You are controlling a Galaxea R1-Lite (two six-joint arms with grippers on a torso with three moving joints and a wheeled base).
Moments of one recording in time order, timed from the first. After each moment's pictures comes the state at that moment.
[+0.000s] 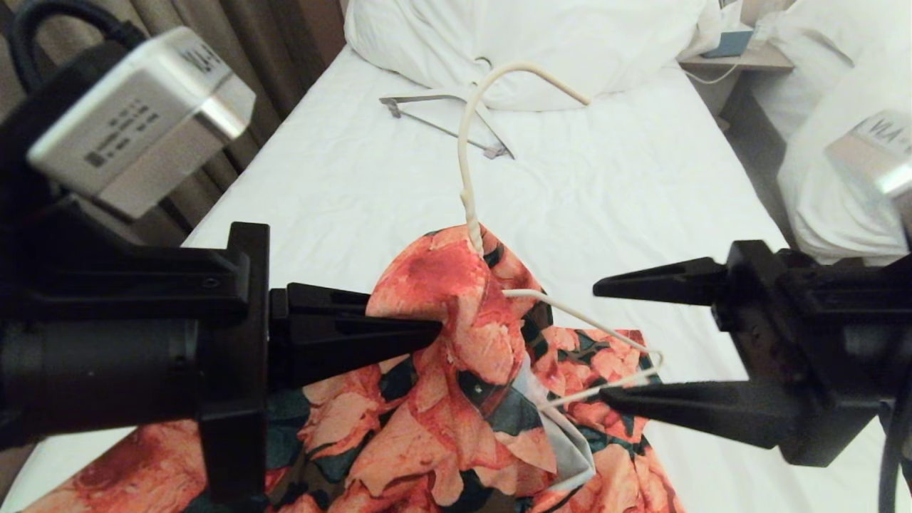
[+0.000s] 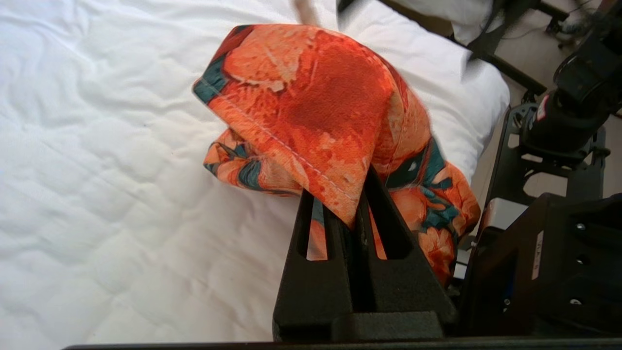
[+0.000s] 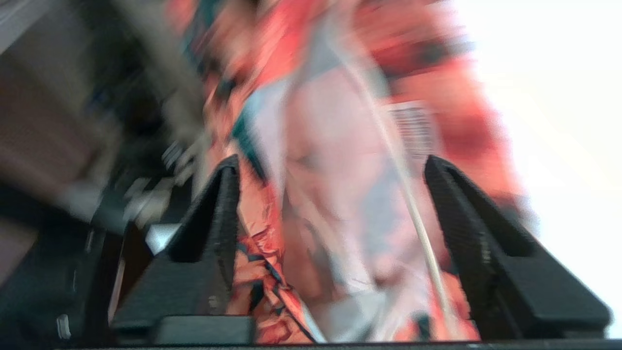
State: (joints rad) left arm -0.95 1.23 -1.10 0.18 -0.12 0.26; right arm 0.65 1.32 -0.88 -0.36 0.67 -0.19
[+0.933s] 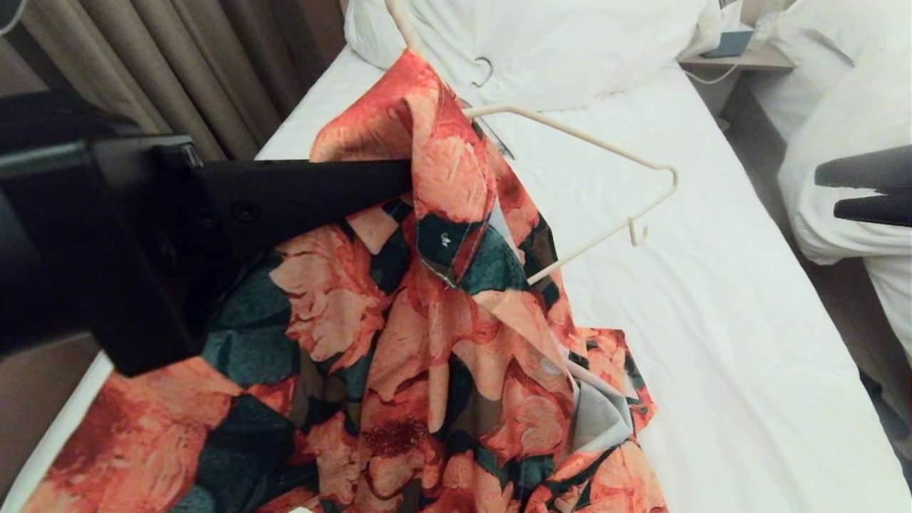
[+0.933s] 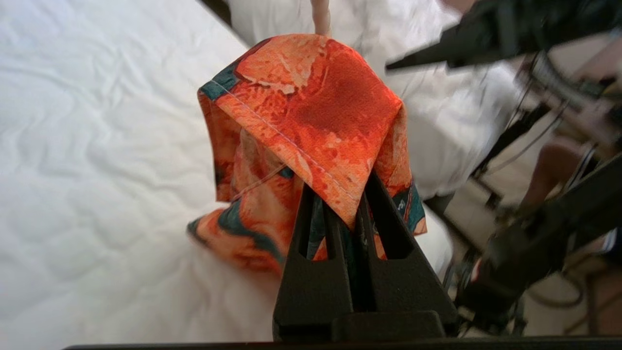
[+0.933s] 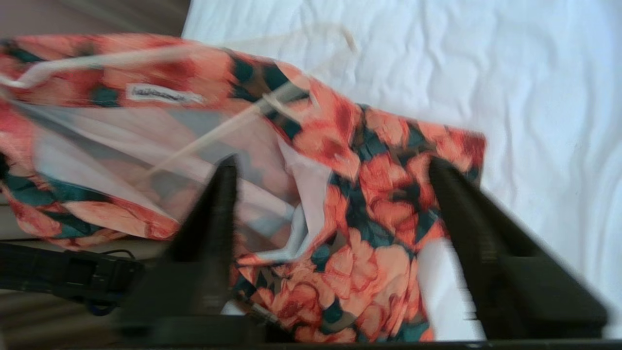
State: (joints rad) left arm -0.98 1.18 -1.03 -0.20 -0.07 -0.07; right arm 0.38 1.19 -1.41 0.50 0.30 0.37
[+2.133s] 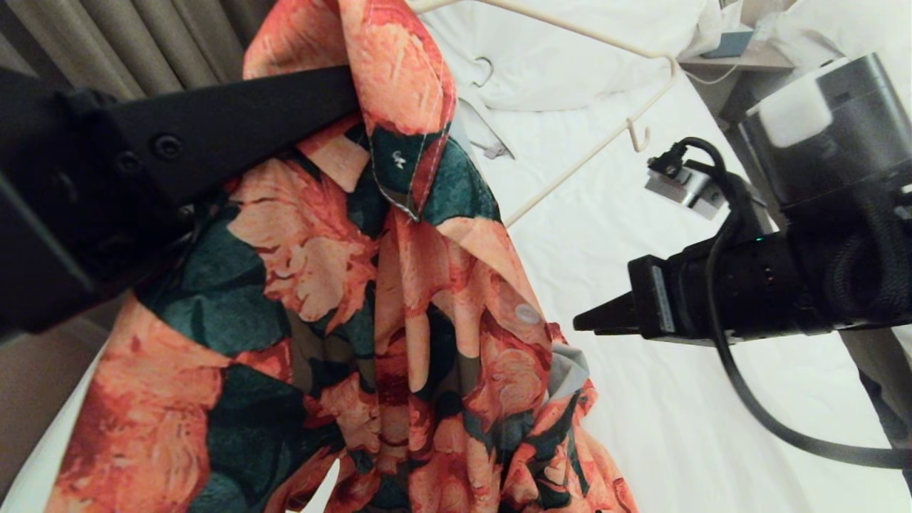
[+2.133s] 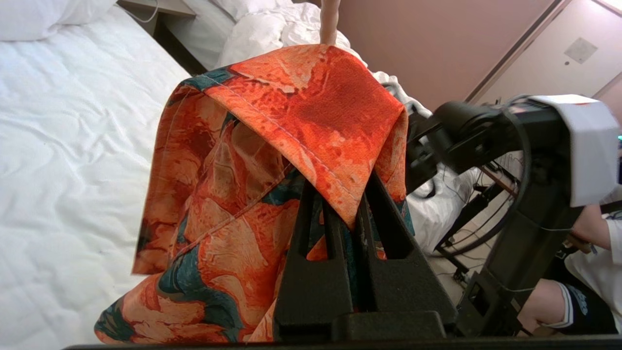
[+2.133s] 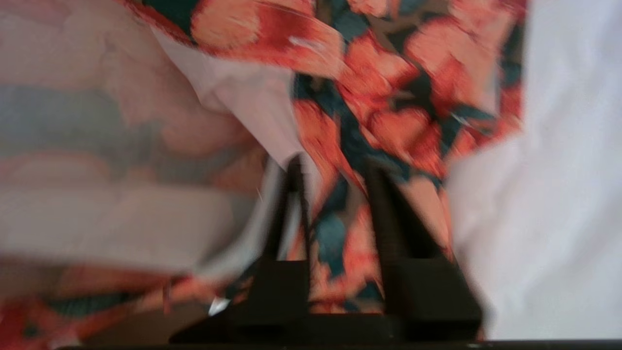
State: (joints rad) left arm -0.98 1.15 -0.89 -0.52 -0.08 -0.17; right arm 0.71 1.59 -1.42 0.46 0.14 0.51
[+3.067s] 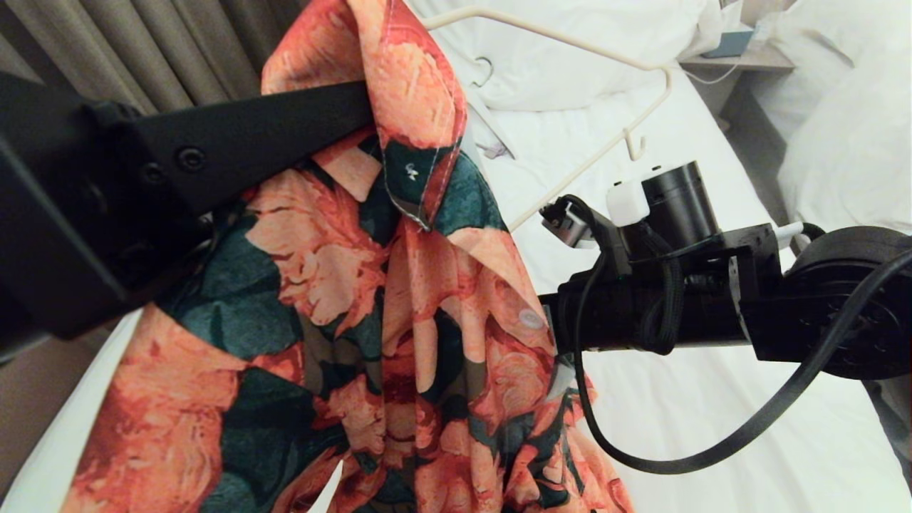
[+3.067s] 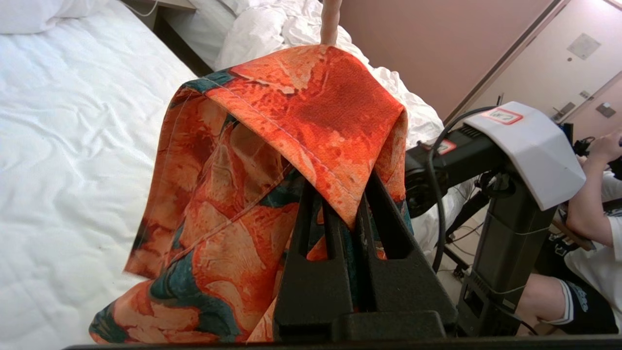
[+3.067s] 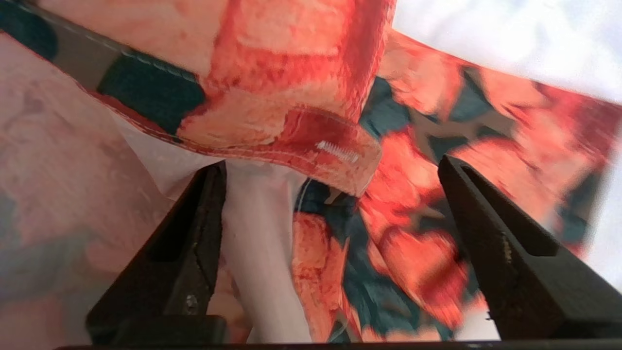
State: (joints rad) left arm -0.98 1.16 -0.89 -0.52 -0.08 -0.17; right arm 0.73 1.79 -1.32 0.03 0.17 0.32
